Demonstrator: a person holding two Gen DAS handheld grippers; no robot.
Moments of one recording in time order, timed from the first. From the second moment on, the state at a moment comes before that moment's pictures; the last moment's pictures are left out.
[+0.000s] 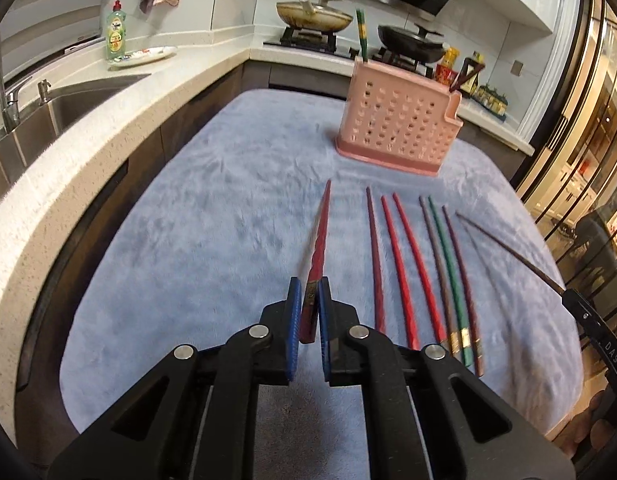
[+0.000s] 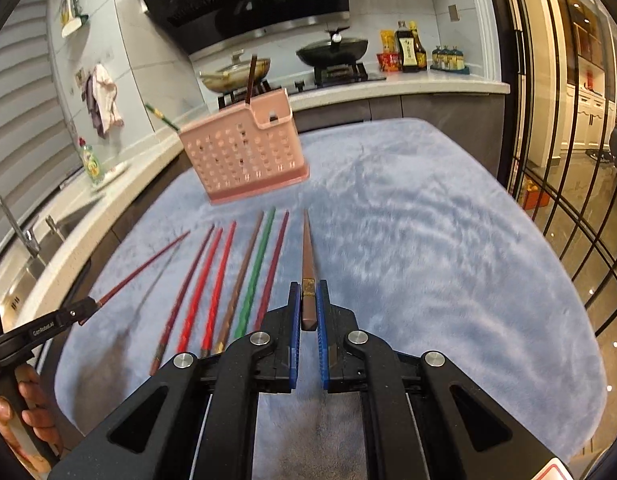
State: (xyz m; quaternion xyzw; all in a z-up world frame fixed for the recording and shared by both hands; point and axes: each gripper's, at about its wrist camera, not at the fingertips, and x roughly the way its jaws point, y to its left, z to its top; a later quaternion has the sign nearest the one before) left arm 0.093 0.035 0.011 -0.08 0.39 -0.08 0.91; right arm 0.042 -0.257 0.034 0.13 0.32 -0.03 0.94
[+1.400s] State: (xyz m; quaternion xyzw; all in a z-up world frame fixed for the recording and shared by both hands) left arm 0.102 0.052 -0.027 -0.08 0.43 -0.09 0.89; right arm 0.037 -0.265 0.077 0.15 0.27 -0.03 0.95
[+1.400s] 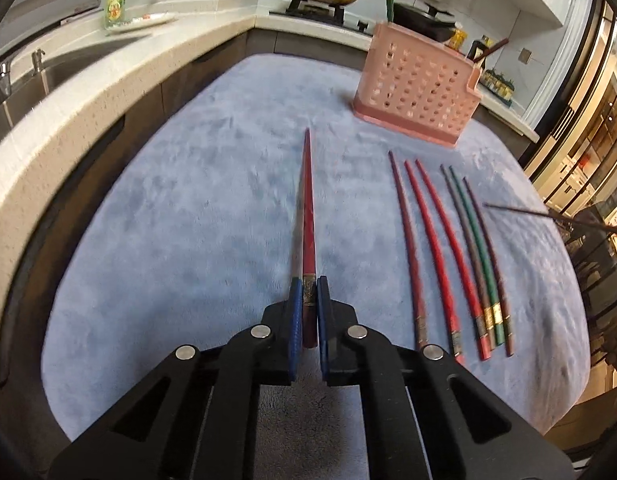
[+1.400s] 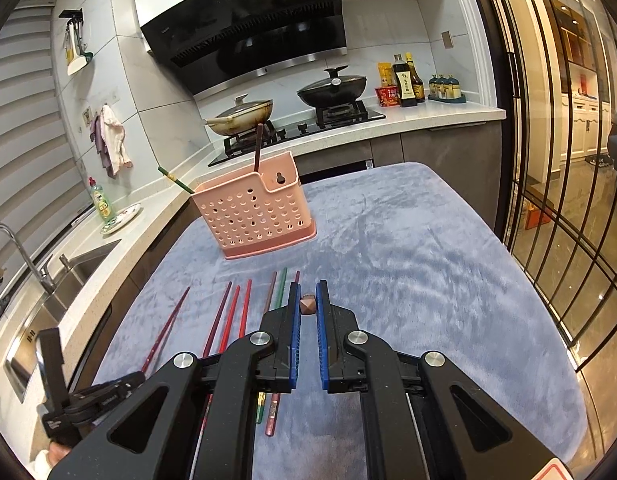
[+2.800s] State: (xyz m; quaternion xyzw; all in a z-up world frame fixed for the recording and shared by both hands) left arm 0.301 -0.026 0.248 -0.09 0.18 -0.11 0.97; right arm 0.272 -0.289 0.267 0.21 0.09 0.03 0.97
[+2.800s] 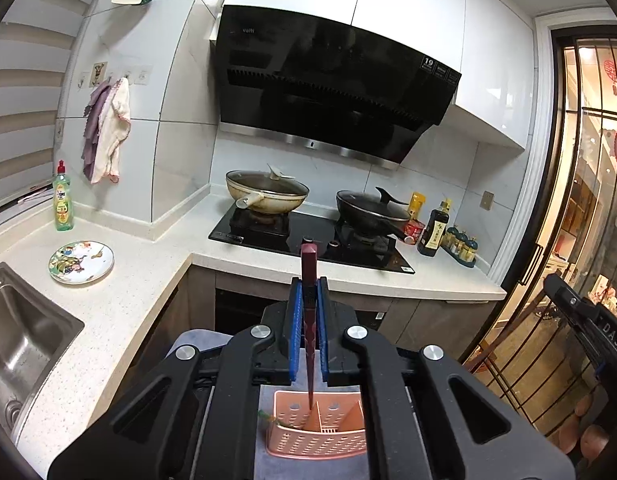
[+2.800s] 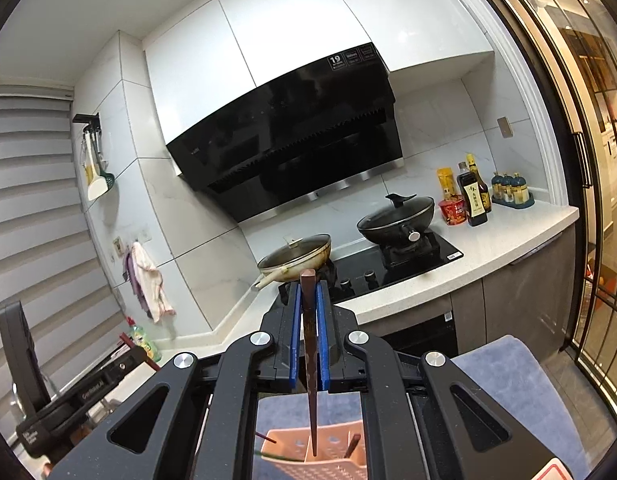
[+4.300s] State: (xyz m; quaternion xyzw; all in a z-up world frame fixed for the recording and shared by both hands) left arm 0.189 -0.005 0.130 -0.05 0.27 -0.09 0.96; right arm 0.136 -0.246 0.131 0.16 0.23 0.04 0.96
